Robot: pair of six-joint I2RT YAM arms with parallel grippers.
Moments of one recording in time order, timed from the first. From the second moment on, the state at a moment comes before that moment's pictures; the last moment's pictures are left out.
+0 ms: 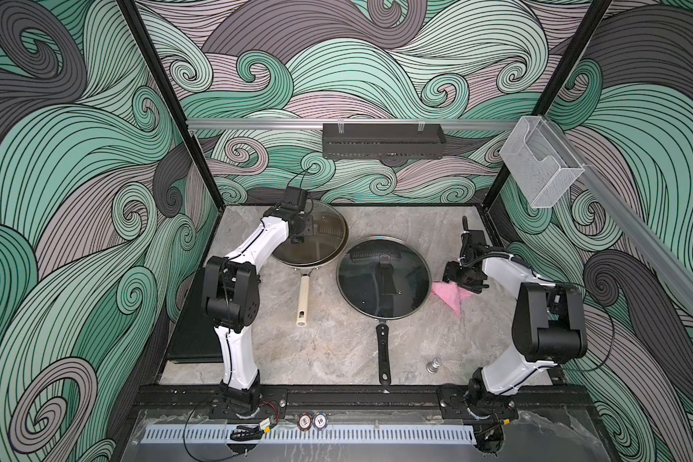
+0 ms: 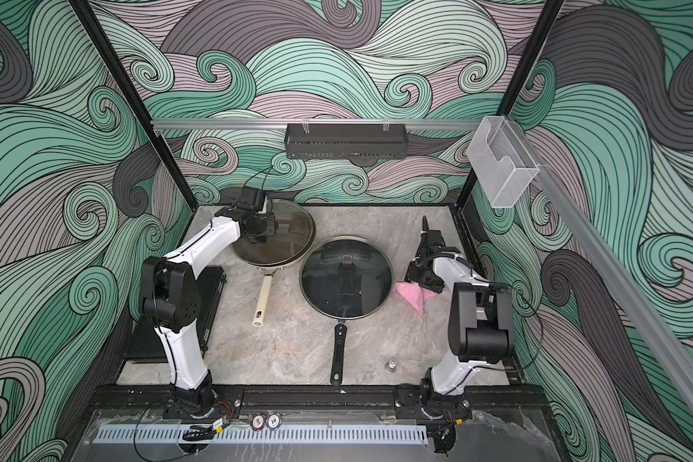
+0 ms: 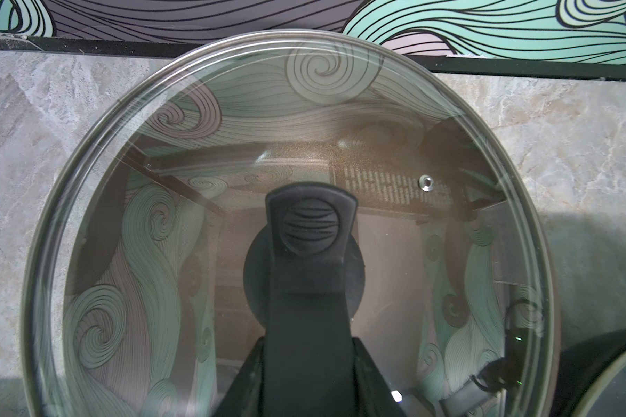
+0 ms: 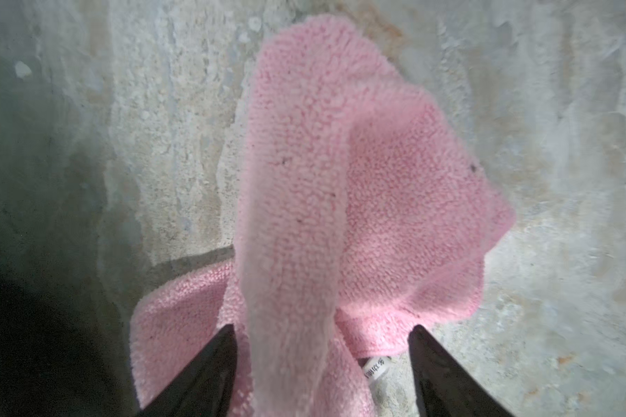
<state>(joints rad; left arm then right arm) -0.26 1.94 1.66 -0.63 -0.13 -0.24 -0.04 1.65 1.07 -0.70 0.05 0.31</state>
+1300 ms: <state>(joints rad) -0.28 1.98 1.75 -0.76 -0.15 -0.26 -0.04 1.52 1.08 -0.68 0.03 0.35</state>
